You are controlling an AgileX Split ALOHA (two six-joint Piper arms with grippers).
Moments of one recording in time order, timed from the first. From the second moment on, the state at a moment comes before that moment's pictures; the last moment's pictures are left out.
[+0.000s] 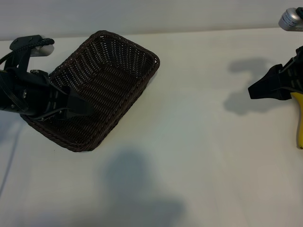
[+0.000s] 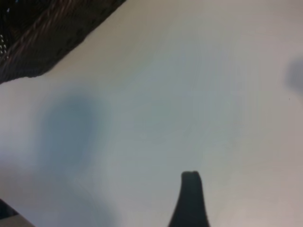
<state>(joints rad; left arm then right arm) -0.08 1.40 -0.83 -0.76 0.73 0.66 0.02 1.41 -0.95 0.73 0.93 -0.69</state>
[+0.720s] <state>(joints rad) -0.08 1.40 -0.83 -0.76 0.71 0.66 0.02 1.41 -0.95 0.73 0.93 -0.69</state>
